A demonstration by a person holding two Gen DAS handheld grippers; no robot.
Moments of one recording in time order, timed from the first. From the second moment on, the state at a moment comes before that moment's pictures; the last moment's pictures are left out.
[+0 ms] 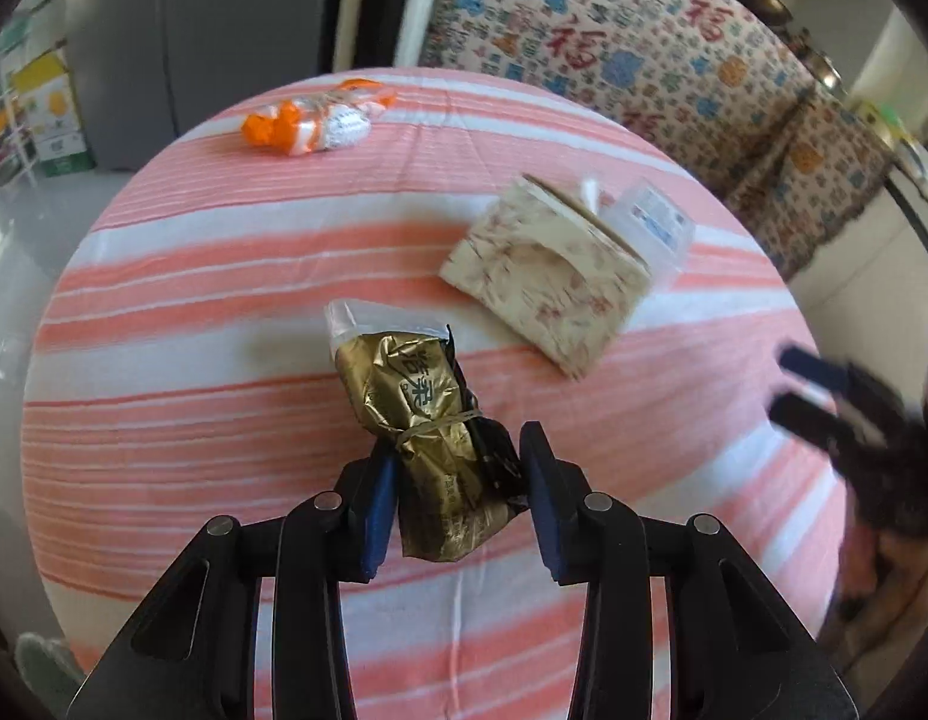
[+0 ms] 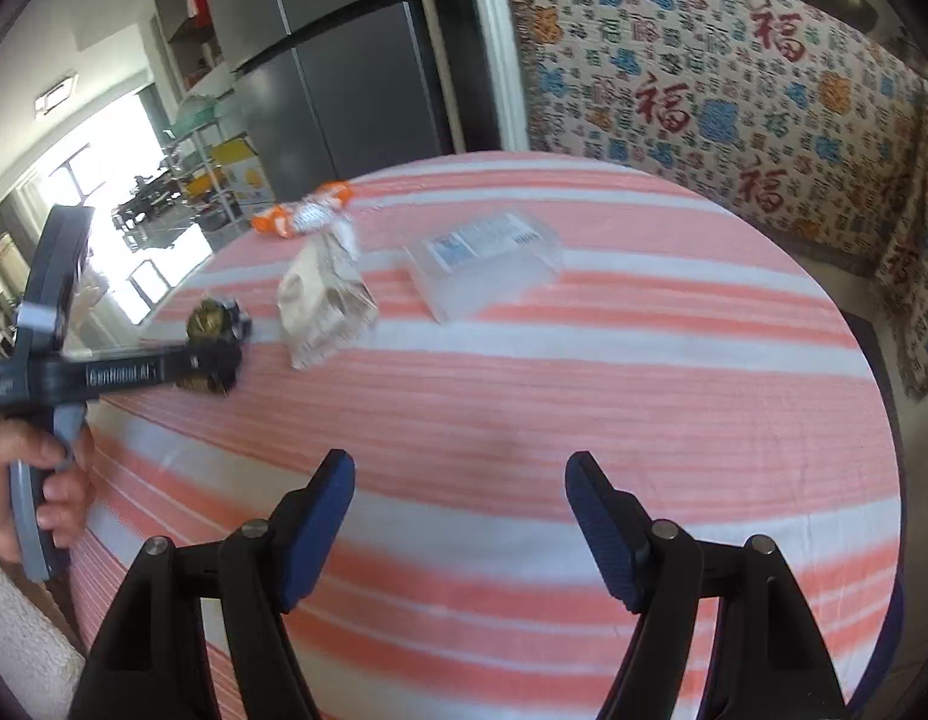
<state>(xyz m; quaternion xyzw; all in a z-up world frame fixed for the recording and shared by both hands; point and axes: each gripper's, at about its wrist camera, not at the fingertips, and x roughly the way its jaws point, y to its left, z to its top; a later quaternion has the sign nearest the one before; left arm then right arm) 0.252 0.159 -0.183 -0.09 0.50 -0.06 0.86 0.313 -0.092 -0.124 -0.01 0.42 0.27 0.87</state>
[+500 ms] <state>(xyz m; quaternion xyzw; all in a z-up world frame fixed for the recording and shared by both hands) 0.199 0.125 -0.186 -0.03 0.49 -0.13 0.86 0.387 0.012 -0.134 -0.07 0.48 0.32 0.81</state>
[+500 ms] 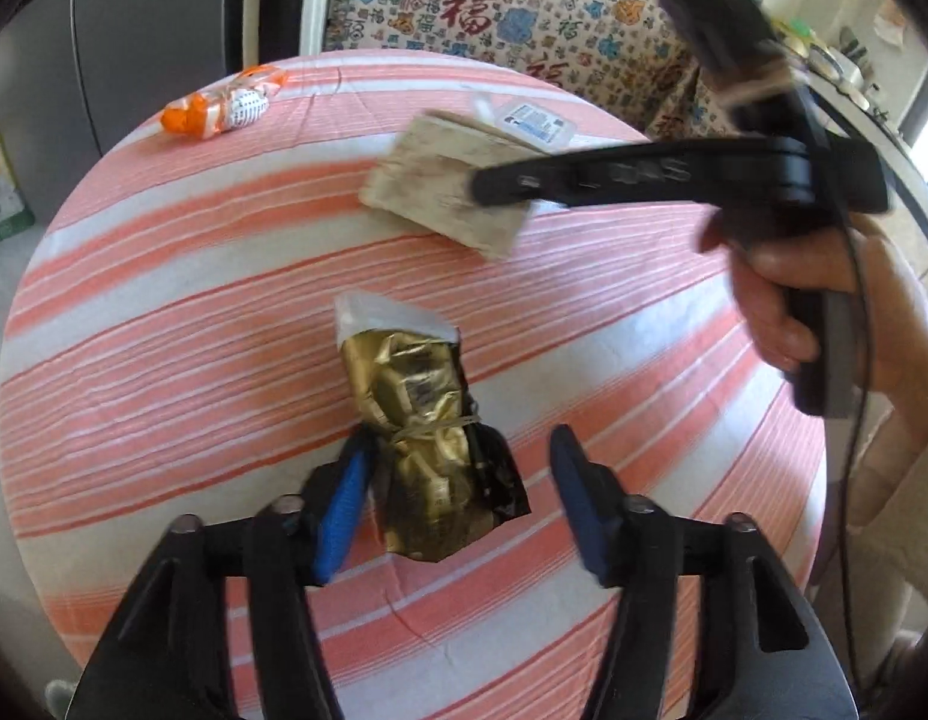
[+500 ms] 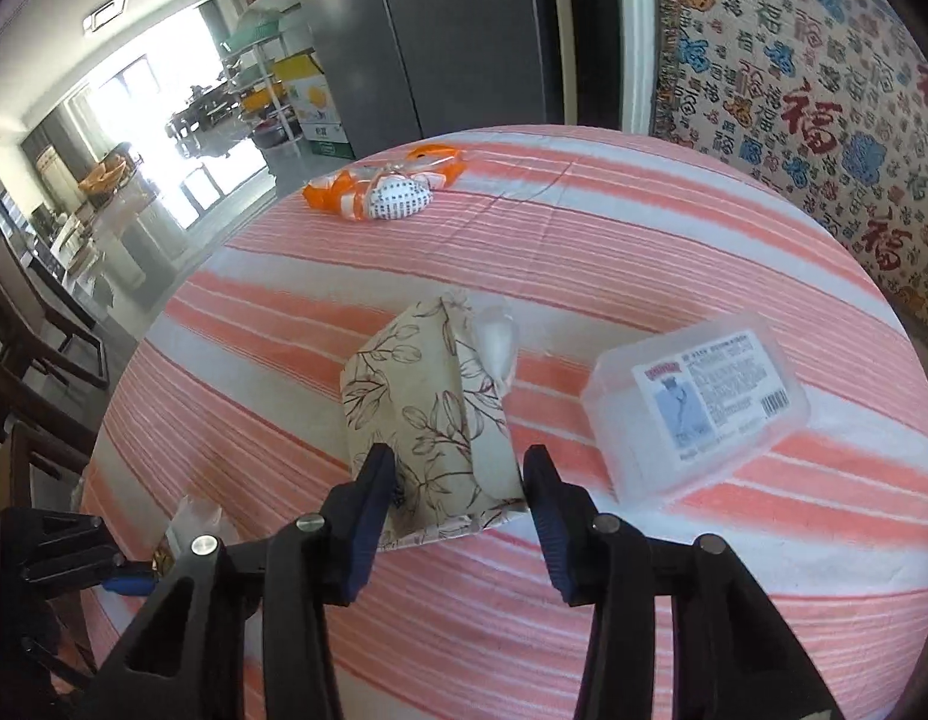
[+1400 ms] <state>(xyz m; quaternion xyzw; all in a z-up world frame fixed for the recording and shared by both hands) 0.196 0.126 -0.187 -0.05 0.49 -0.02 0.87 0.312 -0.118 -0.135 -0.08 0.58 0.22 0.78</state>
